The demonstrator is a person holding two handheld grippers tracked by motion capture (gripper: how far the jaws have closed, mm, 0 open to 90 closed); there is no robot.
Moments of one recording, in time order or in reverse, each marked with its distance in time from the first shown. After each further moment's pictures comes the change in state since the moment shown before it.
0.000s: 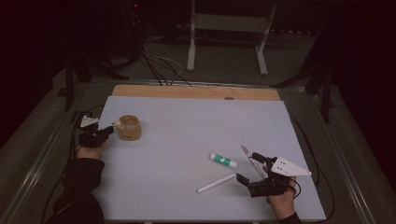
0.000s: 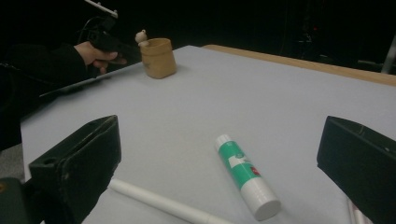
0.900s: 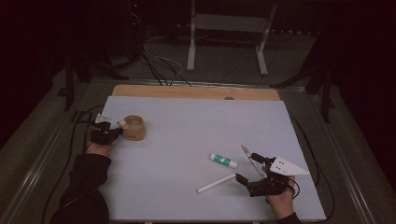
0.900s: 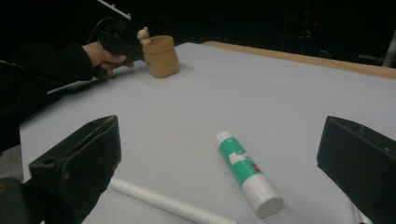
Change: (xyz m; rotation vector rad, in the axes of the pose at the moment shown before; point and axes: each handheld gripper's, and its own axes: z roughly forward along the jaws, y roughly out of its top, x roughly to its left) left arm -0.022 0.008 0.025 0.092 -0.044 0.090; right arm -0.001 -0.002 0.003 0.010 -0.003 0.015
